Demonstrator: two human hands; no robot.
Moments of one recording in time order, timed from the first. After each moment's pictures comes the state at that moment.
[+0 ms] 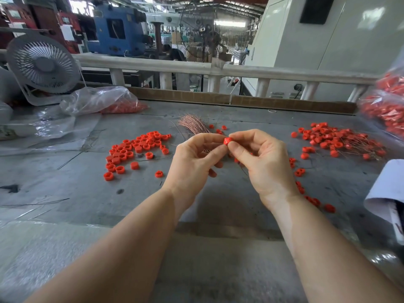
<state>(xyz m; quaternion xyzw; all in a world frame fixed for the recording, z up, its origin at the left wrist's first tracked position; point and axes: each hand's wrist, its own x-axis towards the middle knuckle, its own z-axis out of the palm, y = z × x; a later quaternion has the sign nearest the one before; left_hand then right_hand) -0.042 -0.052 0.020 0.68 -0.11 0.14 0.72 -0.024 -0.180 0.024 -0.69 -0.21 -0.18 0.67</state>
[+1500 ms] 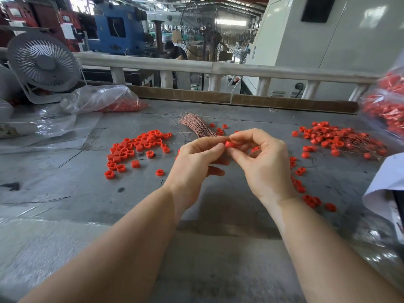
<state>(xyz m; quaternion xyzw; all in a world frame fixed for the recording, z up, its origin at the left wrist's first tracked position) -0.041 -0.054 0.022 0.61 -0.08 0.04 0.78 -0.026 -0.179 0.022 -0.76 -0.20 -0.28 0.54</state>
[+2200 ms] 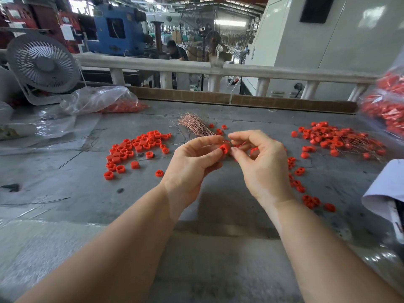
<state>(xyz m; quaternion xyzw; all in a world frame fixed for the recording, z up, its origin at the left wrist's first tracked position) -0.033 -0.050 0.015 0.56 -0.09 0.03 0.83 -0.024 -0.178 0.019 -0.78 -0.20 -0.32 0.49</state>
